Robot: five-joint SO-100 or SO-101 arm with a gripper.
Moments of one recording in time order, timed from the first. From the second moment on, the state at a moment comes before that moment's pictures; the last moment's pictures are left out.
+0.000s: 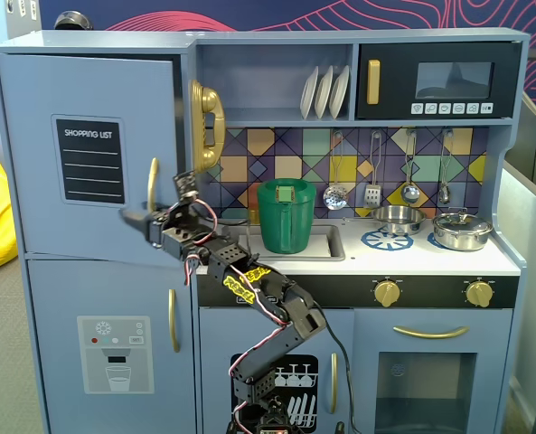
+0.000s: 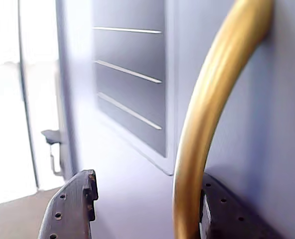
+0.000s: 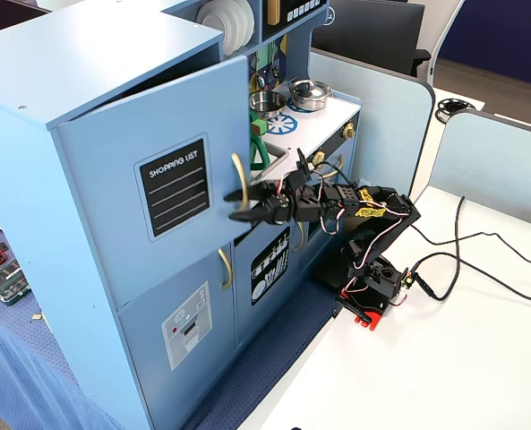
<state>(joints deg) -53.9 134.3 118.0 3.0 -96.3</state>
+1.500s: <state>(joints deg) -32.6 160.1 132.7 17.1 -88.8</state>
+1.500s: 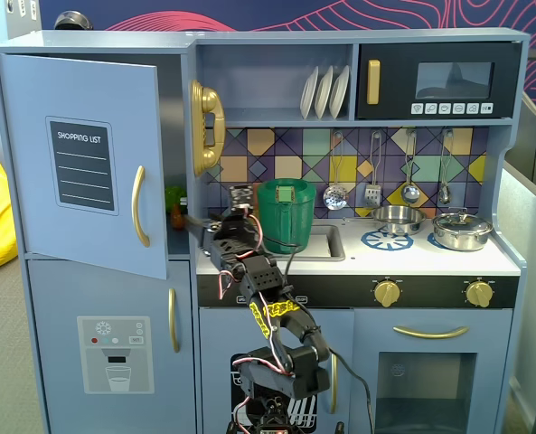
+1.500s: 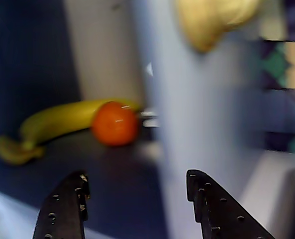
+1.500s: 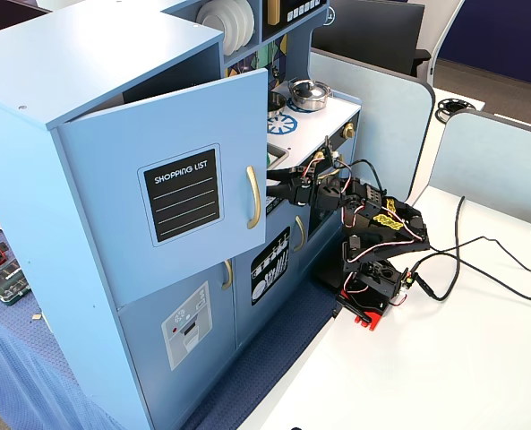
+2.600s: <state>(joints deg) -31.2 160.0 140.8 21.1 -87.3</state>
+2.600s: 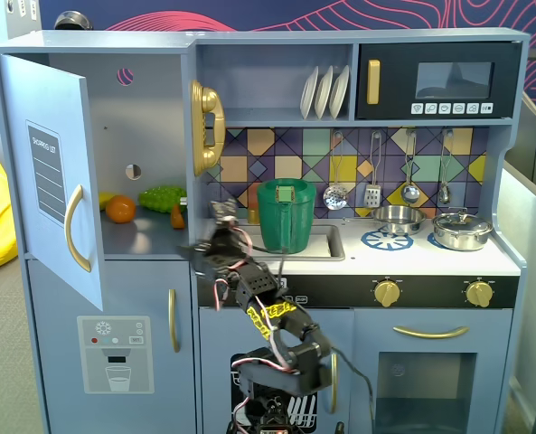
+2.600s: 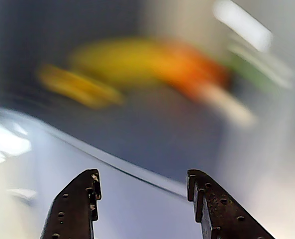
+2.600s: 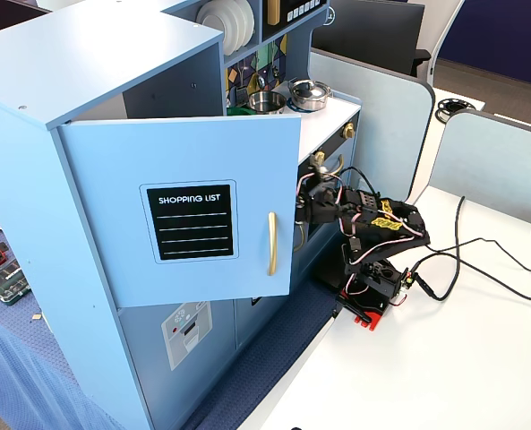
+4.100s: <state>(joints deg) 0.9 182.5 171.8 77.0 -87.7</state>
